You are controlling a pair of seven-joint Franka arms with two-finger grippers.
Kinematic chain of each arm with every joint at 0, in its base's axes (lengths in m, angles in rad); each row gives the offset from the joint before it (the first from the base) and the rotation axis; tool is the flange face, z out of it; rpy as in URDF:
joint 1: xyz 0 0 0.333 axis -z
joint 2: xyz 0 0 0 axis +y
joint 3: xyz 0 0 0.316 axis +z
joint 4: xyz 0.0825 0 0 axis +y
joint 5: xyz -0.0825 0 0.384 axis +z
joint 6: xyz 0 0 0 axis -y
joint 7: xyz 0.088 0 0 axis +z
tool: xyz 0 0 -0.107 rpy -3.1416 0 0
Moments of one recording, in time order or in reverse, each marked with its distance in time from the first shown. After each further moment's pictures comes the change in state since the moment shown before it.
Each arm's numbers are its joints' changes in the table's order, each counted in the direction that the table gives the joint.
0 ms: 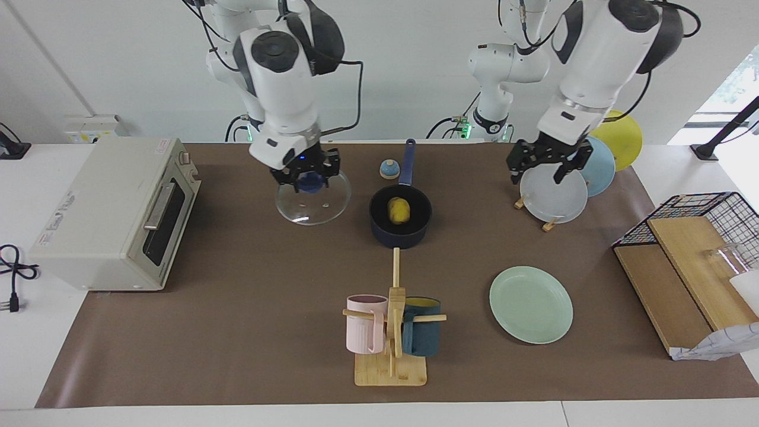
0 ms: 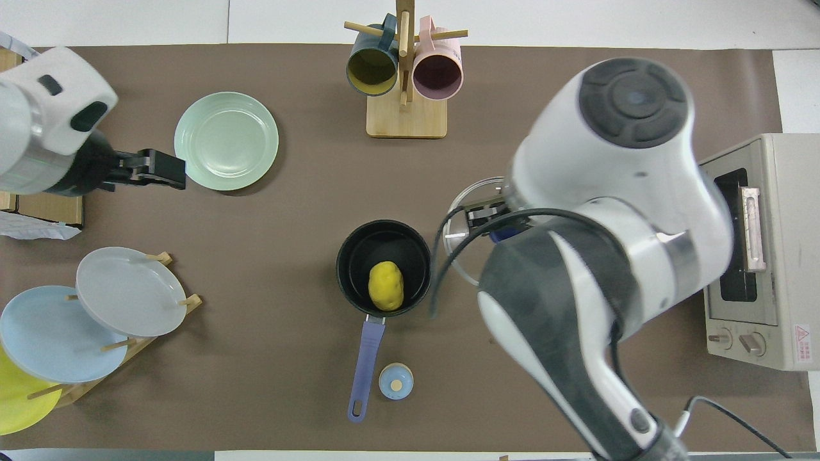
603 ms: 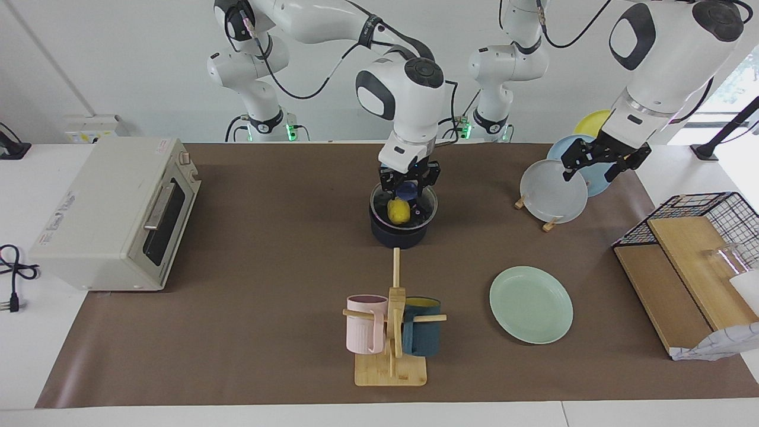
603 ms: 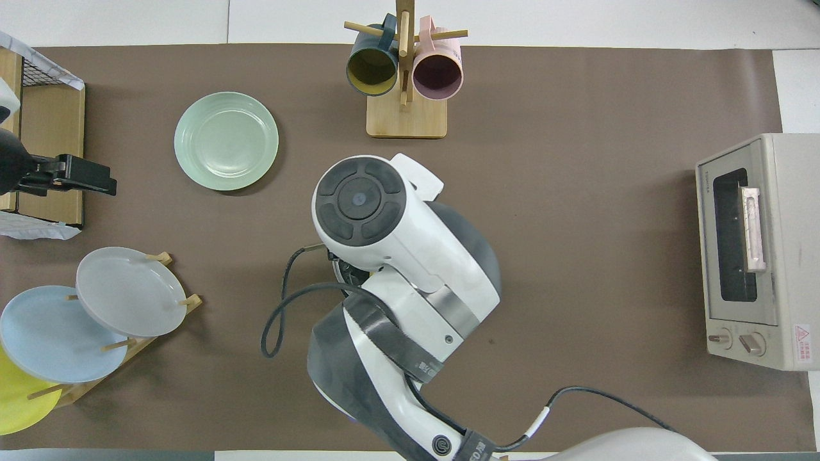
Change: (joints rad) left arm -0.116 0.000 -0.004 0.001 0.000 -0.067 -0.126; right arm -0.262 0.228 0.000 -0.108 -0.126 0.172 -0.306
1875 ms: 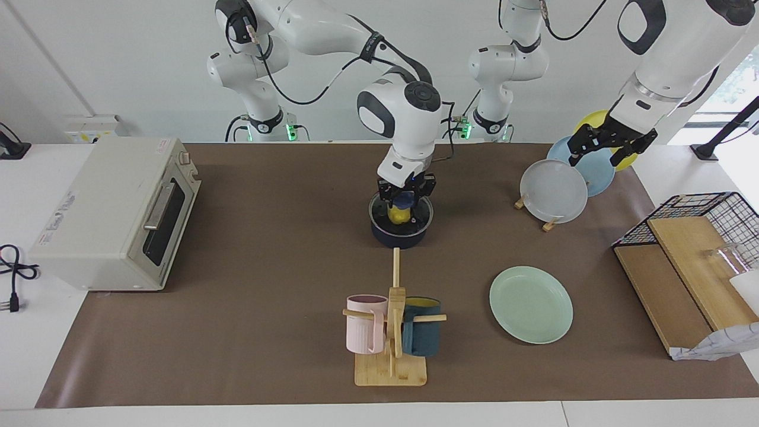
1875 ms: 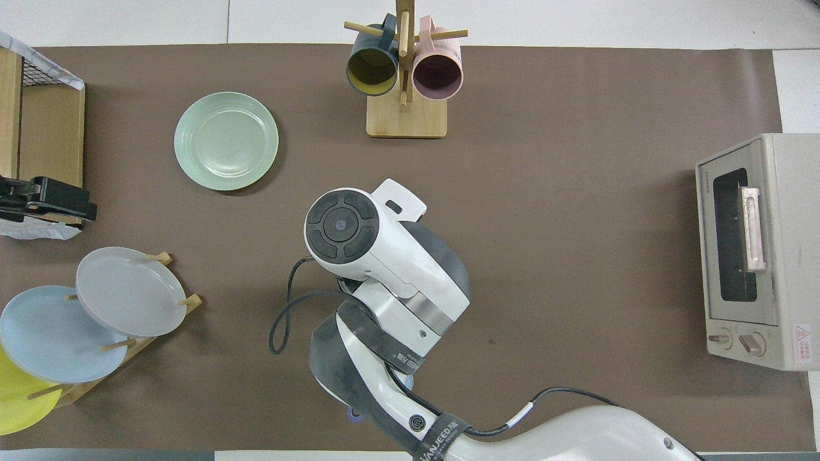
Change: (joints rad) left arm 0.003 -0.043 0.029 0.010 0.010 -0.070 -0.002; right arm -0.001 0.005 0.000 0.097 0.000 0.065 -0.048
